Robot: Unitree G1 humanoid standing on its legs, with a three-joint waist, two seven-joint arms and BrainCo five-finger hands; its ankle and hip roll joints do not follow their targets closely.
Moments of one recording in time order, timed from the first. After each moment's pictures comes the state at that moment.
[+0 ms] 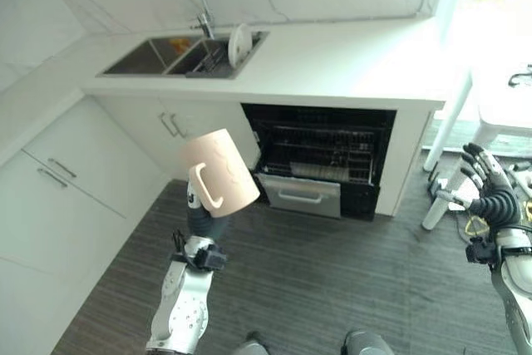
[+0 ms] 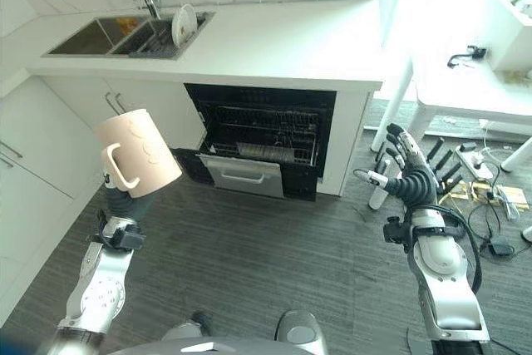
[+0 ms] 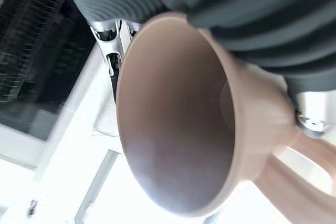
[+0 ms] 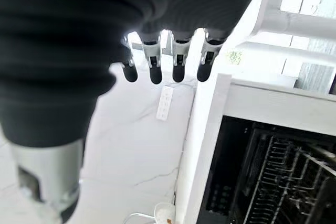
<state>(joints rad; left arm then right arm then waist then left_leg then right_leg) 0.06 0.29 -0.04 -0.11 -0.90 -0.22 -0.29 0.20 -0.53 -0.21 -0.28 0.25 -0.06 -0.05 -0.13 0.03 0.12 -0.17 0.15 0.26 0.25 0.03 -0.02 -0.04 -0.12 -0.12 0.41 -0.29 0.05</state>
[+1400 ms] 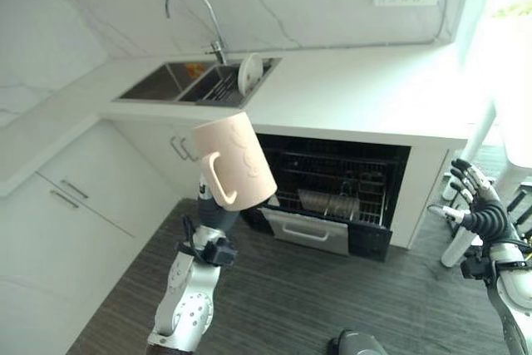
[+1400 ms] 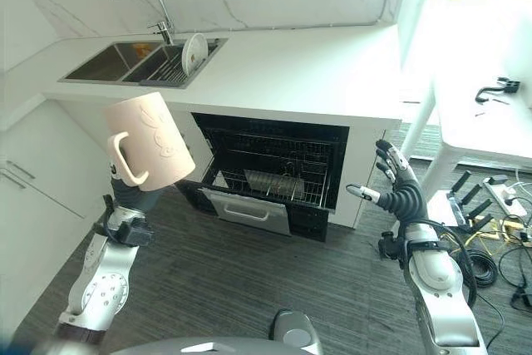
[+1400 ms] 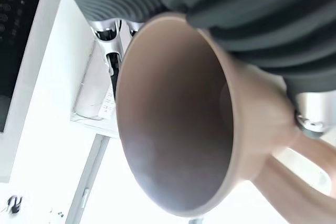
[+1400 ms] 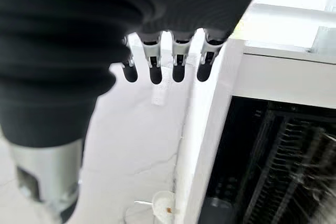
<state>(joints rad) 0.06 0.31 -0.13 -0.25 -0.88 -0.22 -0.28 0.24 -0.55 -0.16 -0.26 0.24 -0.07 -0.02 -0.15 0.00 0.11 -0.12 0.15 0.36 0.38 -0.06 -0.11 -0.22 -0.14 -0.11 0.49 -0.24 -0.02</state>
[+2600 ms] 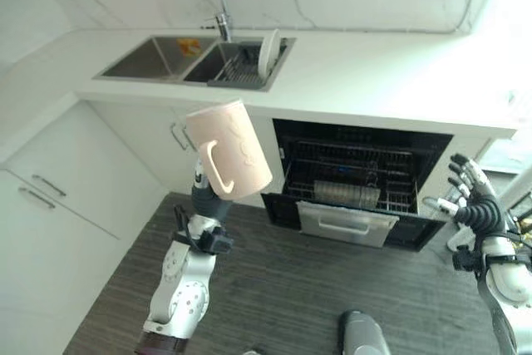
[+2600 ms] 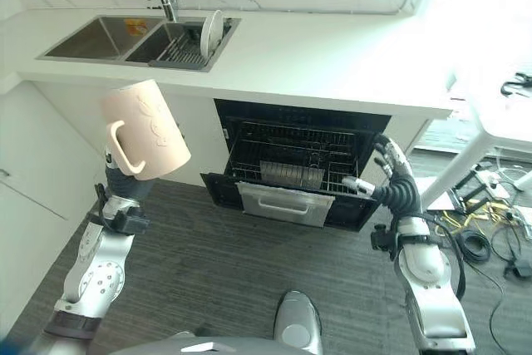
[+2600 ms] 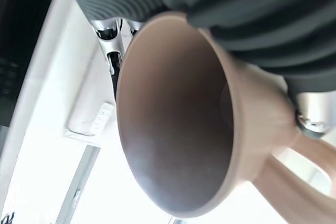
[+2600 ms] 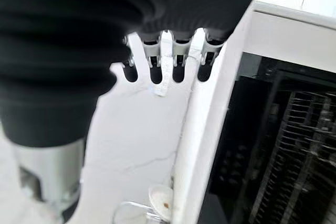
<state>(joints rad) 0.03 0.36 -0.12 -0.23 -0.86 -0.22 -0.24 0.19 -0.52 -0.14 -0.30 0.20 -0.03 -0.10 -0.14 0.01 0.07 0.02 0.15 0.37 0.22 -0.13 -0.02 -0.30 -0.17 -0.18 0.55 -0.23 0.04</state>
